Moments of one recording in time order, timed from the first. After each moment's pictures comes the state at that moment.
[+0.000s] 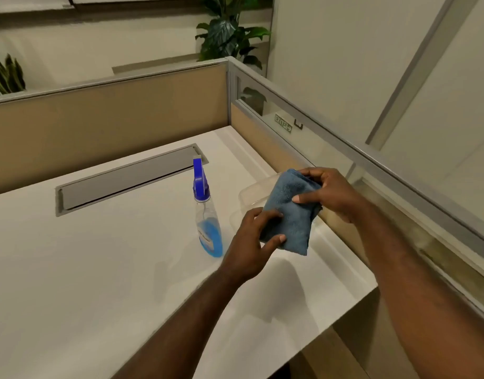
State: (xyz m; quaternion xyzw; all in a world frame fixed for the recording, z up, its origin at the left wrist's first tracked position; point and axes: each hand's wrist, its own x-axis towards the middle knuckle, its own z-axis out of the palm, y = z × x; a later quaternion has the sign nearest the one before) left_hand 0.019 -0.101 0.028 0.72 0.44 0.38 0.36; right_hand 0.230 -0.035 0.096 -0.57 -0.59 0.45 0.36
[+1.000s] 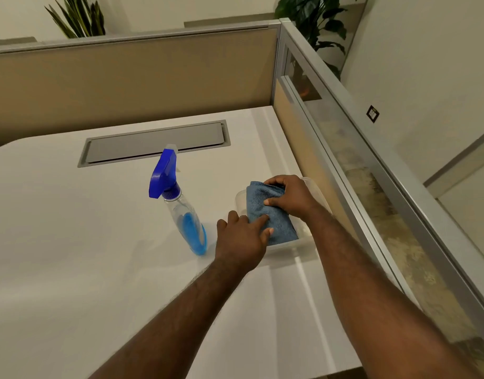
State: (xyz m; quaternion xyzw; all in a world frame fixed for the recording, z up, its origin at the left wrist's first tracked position) left_hand 0.093 -0.023 -0.010 0.66 0.74 0.03 0.12; right_hand 0.209 0.110 -0.011 -0.50 -0.72 0.44 0.20
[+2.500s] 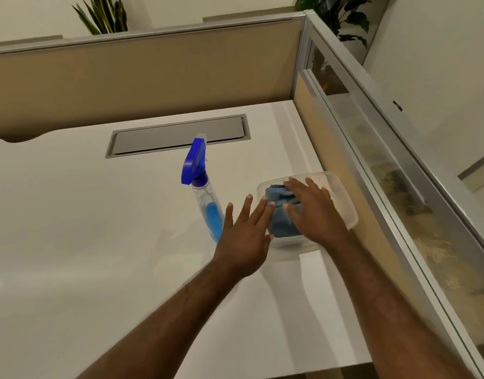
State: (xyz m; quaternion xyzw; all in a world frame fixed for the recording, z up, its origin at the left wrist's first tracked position) left_hand 0.059 -0.057 0.003 0.70 0.70 0.03 0.11; right_hand 0.202 0.037 0.009 -0.53 -0.80 0.24 0.14
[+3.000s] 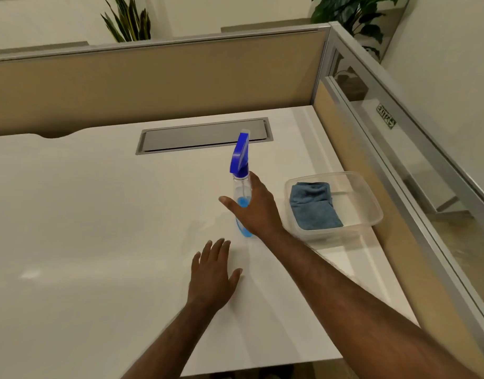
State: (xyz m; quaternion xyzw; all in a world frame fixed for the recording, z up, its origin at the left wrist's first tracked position) left_hand -0.026 -0.175 -0.057 0.56 0.81 0.07 0.16; right_hand 0.051 -0.033 0.015 -0.49 -0.72 0.43 0.24
